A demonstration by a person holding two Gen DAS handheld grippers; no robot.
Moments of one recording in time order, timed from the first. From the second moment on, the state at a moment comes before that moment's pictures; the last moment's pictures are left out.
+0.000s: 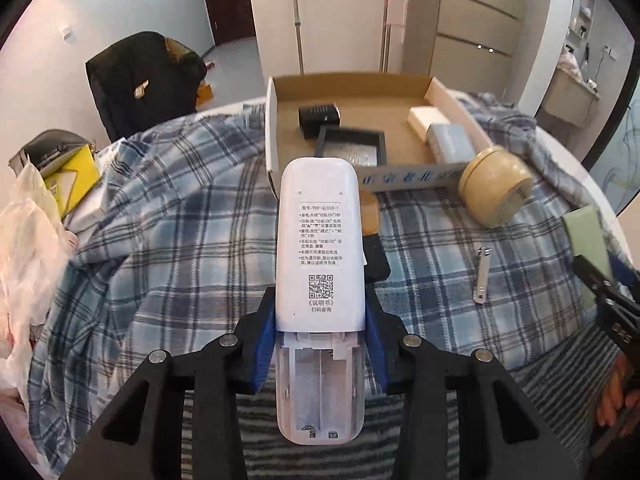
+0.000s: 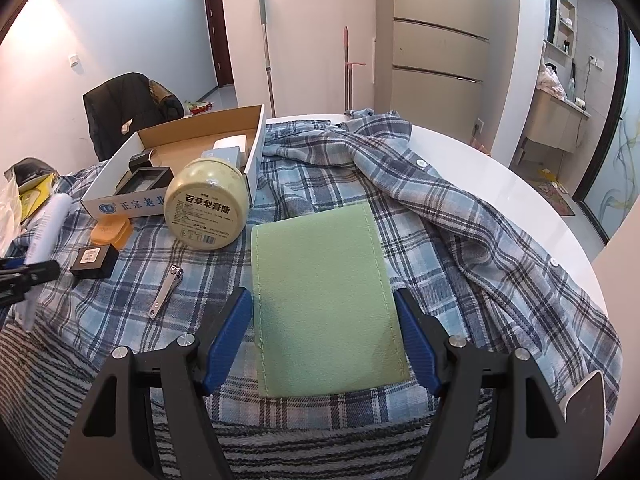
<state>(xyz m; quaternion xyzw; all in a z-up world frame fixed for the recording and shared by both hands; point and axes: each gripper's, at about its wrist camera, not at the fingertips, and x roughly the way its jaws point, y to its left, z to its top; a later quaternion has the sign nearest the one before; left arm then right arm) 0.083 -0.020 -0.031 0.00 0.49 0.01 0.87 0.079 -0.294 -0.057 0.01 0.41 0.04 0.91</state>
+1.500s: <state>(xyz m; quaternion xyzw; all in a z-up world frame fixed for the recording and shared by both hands) 0.295 -0.063 -0.077 -0.16 0.50 -0.07 0.85 0.283 -0.271 -0.012 0.12 0.43 0.02 0.90</state>
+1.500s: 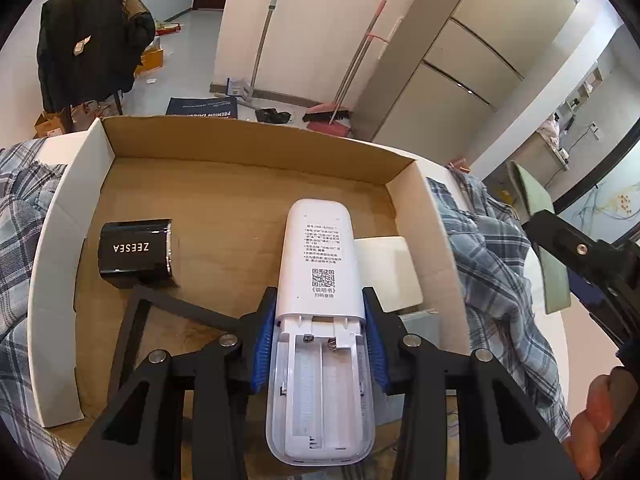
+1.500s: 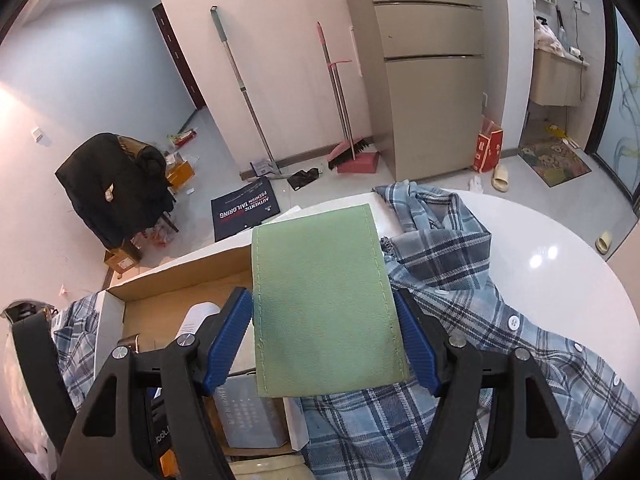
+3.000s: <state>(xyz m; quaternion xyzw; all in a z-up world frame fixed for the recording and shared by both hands) 0.191 0.012 0.078 -0.10 0.11 0.02 0.99 0.317 -0.185 -0.043 0.07 0.51 0.14 0.85</state>
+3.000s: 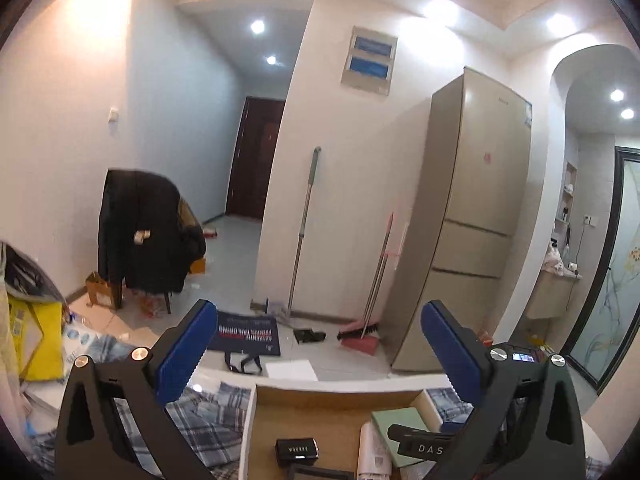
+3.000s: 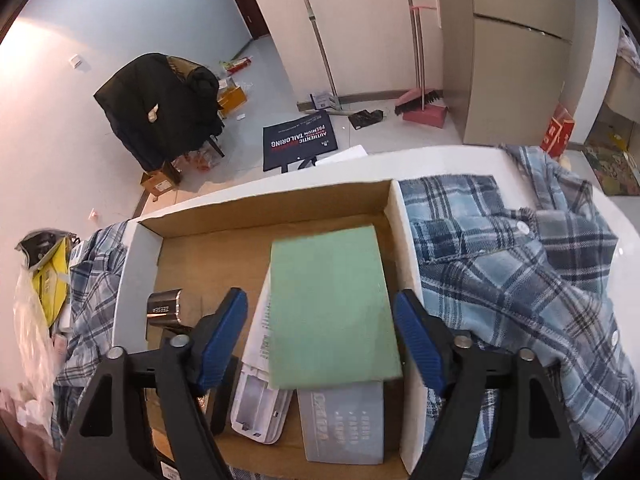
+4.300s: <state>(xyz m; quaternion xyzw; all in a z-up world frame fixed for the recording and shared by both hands) -0.009 0.020 0.135 -0.07 0.05 0.03 1.00 0.056 -0.240 0.122 0.05 0.11 0.11 0.99</state>
